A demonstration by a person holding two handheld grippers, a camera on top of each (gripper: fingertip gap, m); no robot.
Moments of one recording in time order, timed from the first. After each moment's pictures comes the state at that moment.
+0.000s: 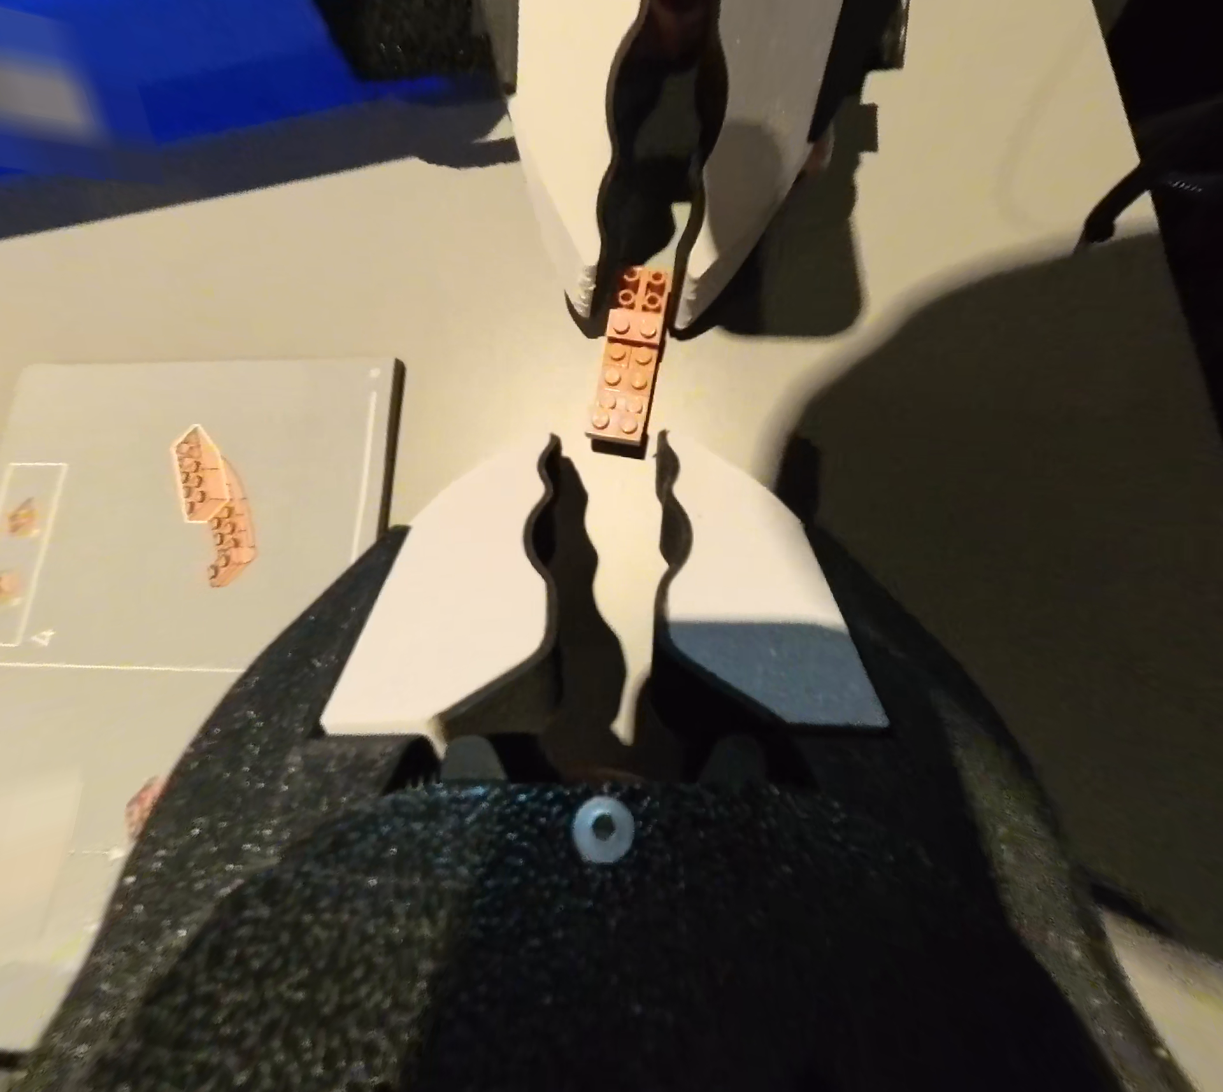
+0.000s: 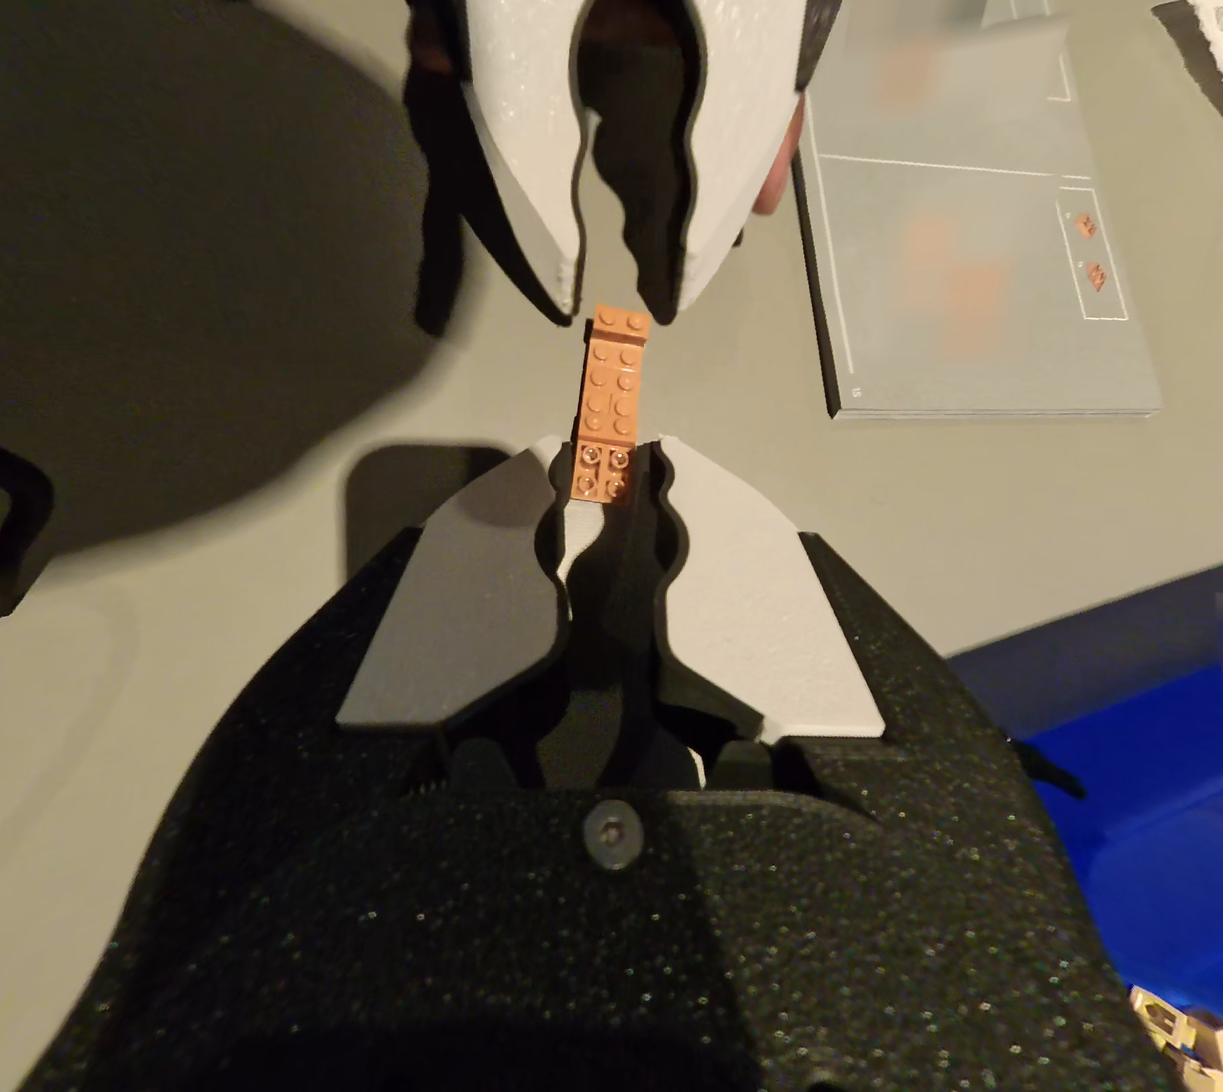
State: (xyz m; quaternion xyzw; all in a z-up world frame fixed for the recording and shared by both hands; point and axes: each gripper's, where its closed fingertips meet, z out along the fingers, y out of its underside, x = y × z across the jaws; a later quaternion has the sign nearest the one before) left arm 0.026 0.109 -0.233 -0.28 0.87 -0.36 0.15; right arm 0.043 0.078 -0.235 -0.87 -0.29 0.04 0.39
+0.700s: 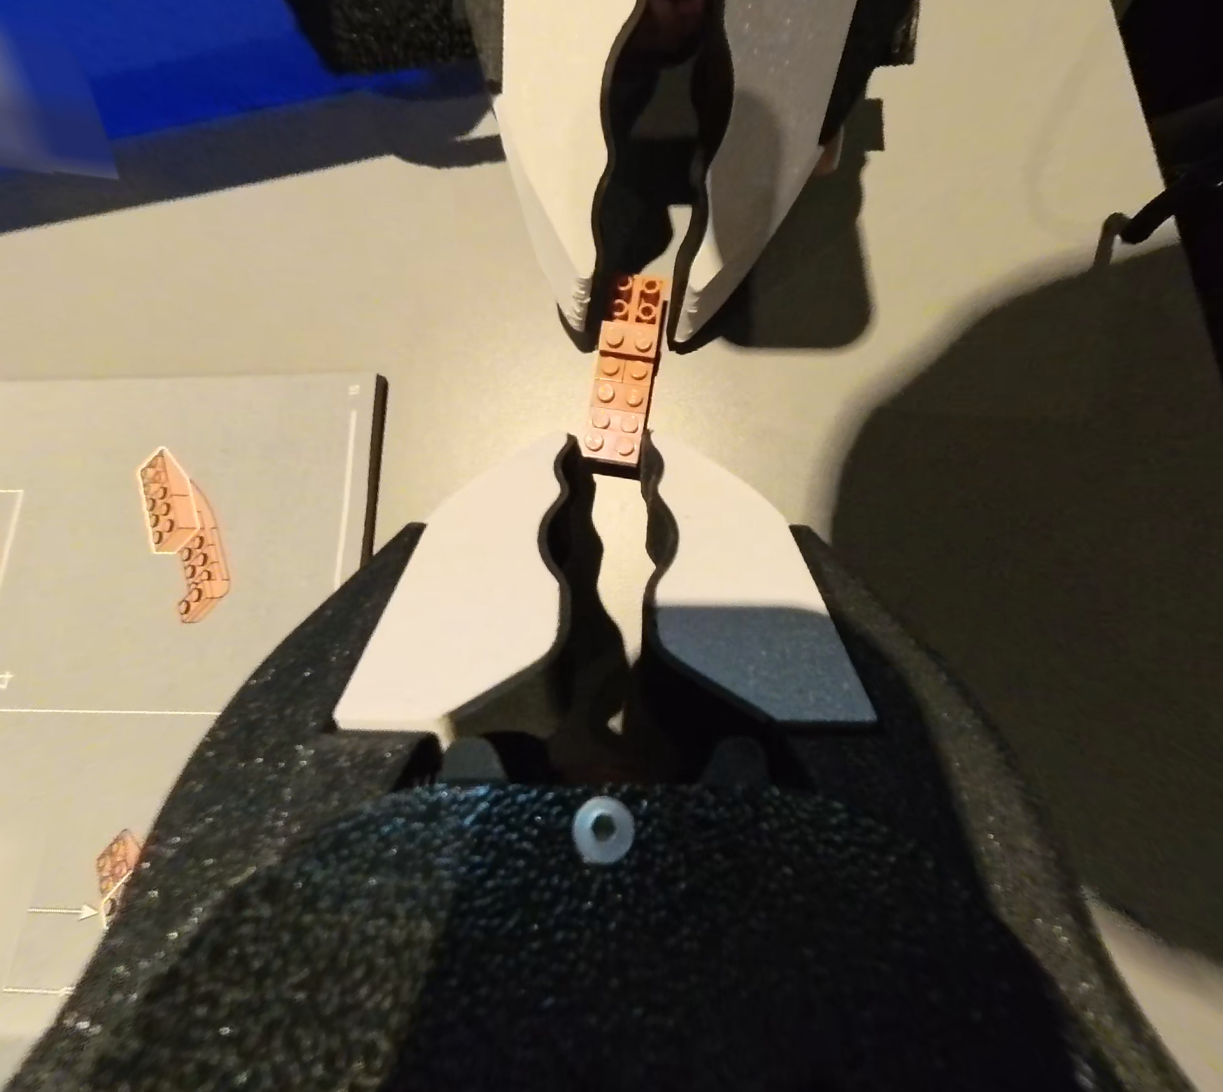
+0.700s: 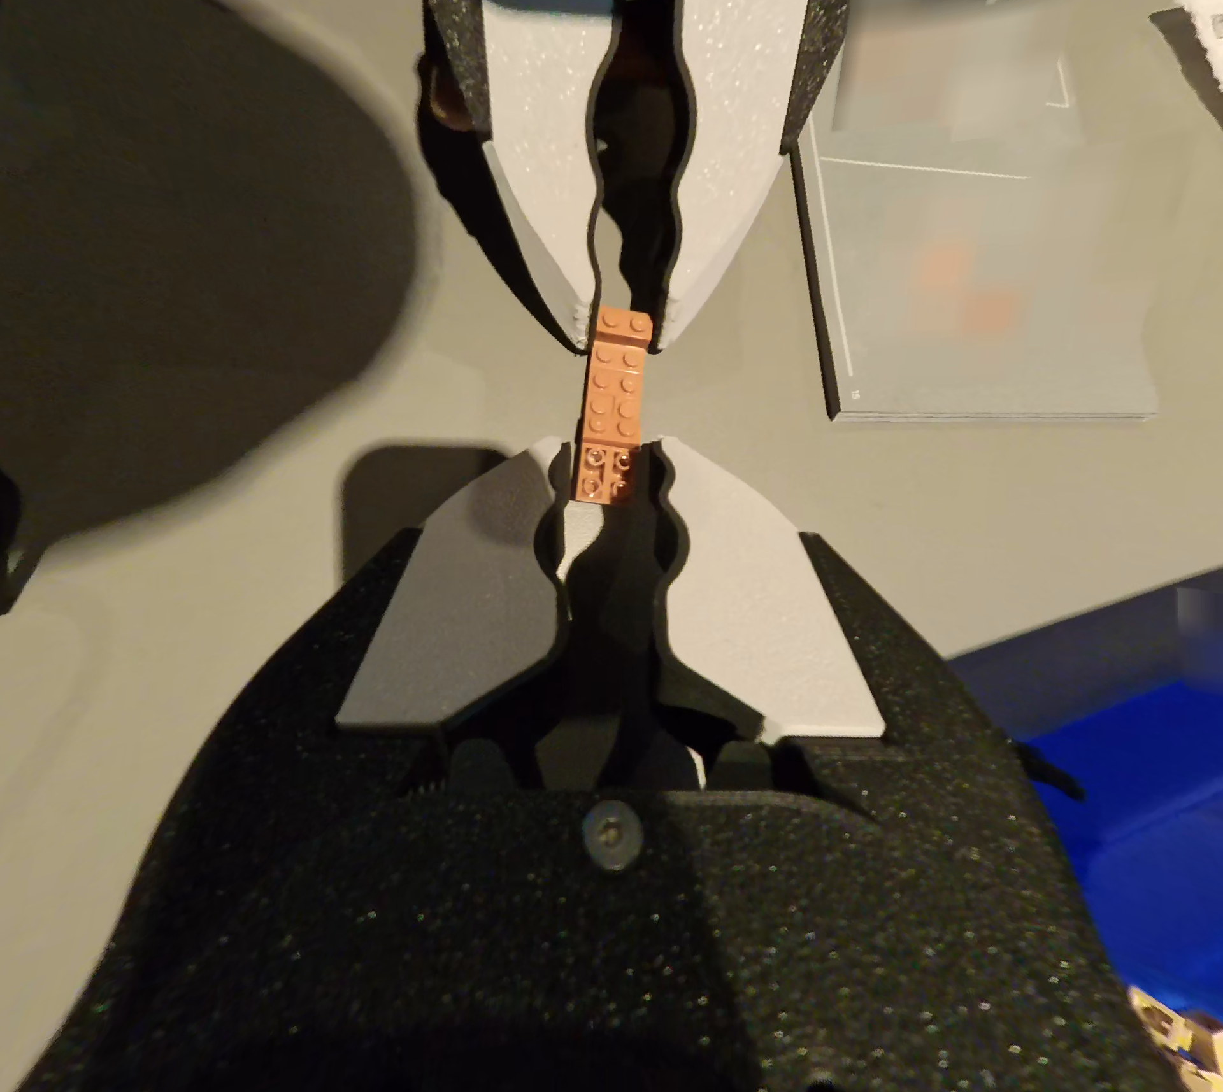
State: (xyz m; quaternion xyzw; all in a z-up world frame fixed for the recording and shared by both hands) left arm 0.030 0.102 -0.239 -0.28 0.88 -0.36 0.14; right arm 0.042 0.078 -0.235 -0.87 -0.30 0.04 0.39
